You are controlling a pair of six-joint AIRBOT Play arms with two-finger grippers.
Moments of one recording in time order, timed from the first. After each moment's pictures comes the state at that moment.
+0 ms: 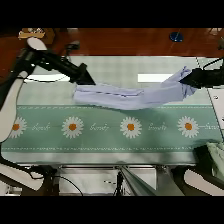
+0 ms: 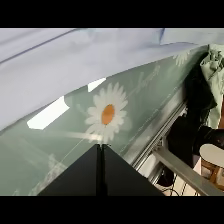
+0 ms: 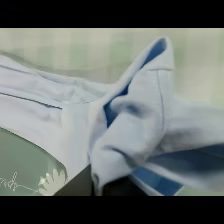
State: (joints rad) left arm -0.18 -1.74 1.64 0.67 -1.48 -1.33; right arm -0.33 -1.22 1.21 -0.89 1.31 1.19
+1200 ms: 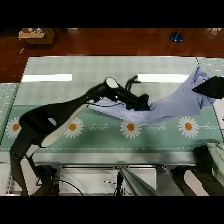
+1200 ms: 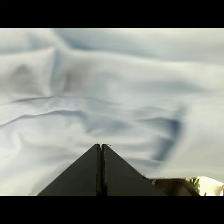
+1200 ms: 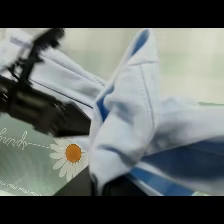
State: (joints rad) left arm -0.66 -1.99 1.64 0.35 -1.03 -1.40; right arm -0.31 -0.90 1.21 -1.00 1.52 1.32
